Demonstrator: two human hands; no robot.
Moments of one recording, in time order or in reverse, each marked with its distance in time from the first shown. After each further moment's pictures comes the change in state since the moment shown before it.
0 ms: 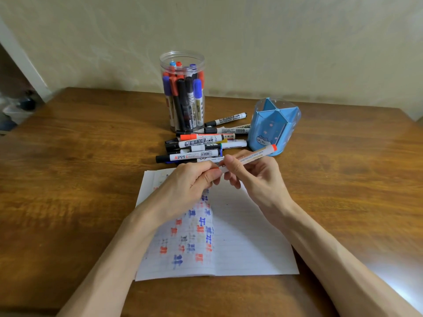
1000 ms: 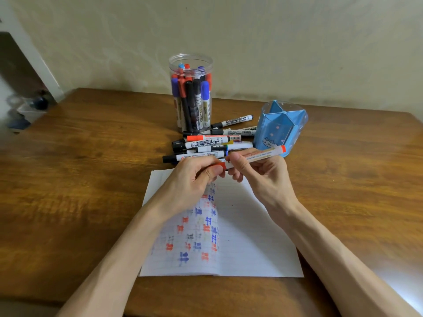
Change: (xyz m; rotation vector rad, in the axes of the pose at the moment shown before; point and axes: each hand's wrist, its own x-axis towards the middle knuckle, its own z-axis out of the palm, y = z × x) left_hand 0.006 -0.003 0.000 -0.042 0.133 0.015; right_hand 0.004 -0.007 0.000 -0.038 0.046 -0.044
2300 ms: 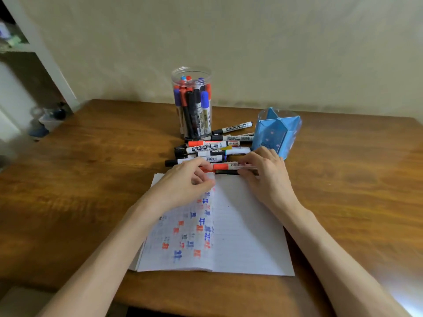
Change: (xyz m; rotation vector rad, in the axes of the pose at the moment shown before) left_hand 0.000 0.012 -0.012 0.263 -0.087 -0.303; right_hand 0.022 0.047 -0.035 -0.994 0.068 -0.278
